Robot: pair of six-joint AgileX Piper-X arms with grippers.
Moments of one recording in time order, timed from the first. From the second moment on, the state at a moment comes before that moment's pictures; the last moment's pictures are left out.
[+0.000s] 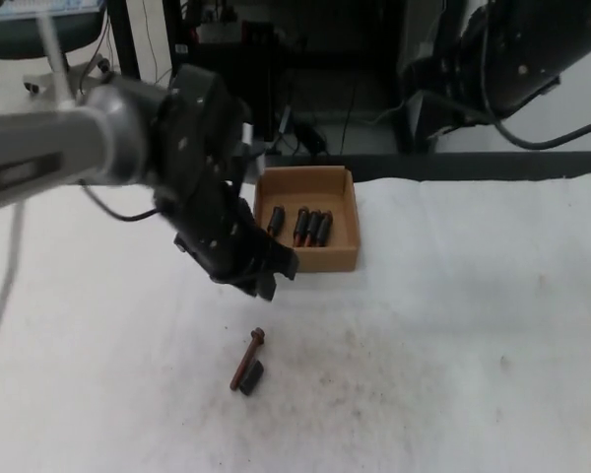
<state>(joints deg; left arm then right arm) -25.9 105.9 -74.5 45.3 15.9 -1.2 20.2 85.5 -84.3 56.0 -6.0 6.0</state>
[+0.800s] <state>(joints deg) -27.3 112.9 -84.4 59.1 10.8 -3.6 20.2 82.1 -77.8 58.0 -6.0 6.0</state>
